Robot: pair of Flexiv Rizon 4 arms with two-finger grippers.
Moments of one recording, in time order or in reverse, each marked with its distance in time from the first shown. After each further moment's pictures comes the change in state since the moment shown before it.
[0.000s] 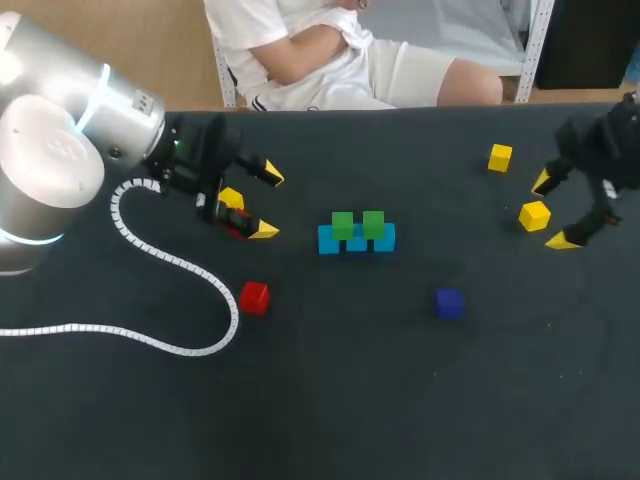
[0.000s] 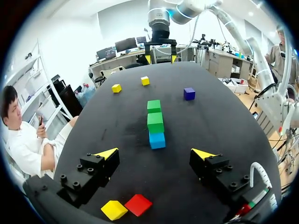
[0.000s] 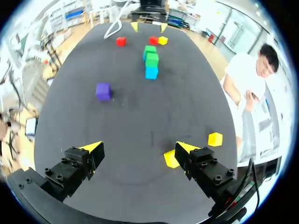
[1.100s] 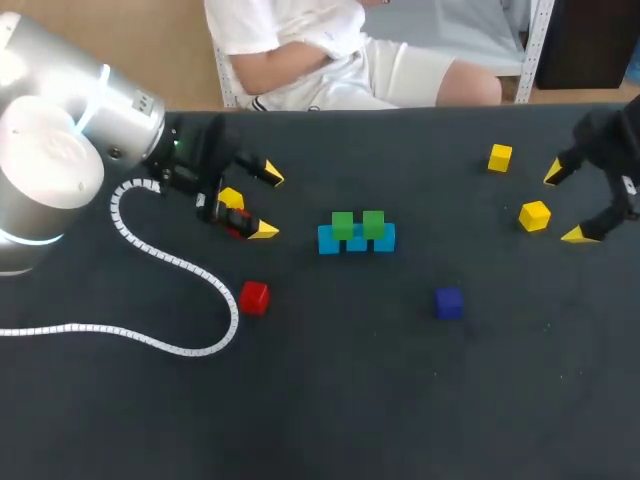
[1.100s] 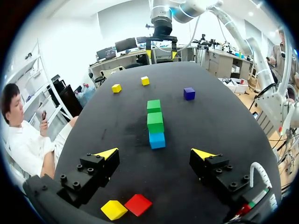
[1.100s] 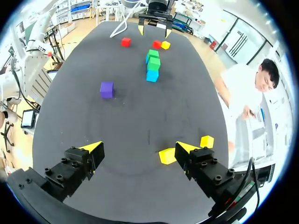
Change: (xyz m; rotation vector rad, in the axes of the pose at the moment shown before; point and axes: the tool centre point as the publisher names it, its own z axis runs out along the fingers) left arm 0.000 0.000 0.000 0.000 0.000 0.000; right arm -0.002 0.000 -0.017 0.039 -0.013 -0.049
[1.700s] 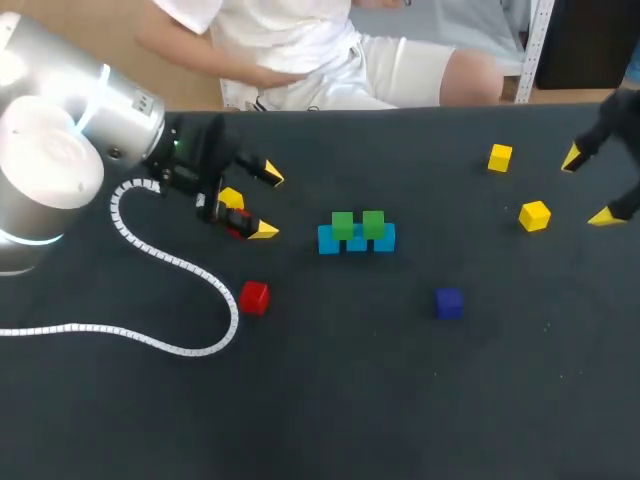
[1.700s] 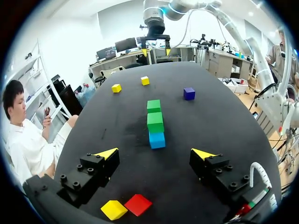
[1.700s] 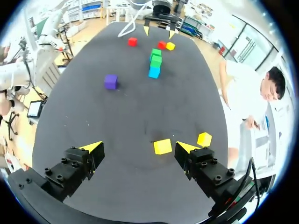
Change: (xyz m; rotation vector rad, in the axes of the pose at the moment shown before) left arm 0.000 0.000 0.000 0.000 0.000 0.000; right arm 0.027 -0.021 -0.018 -0.085 -0.037 -0.082
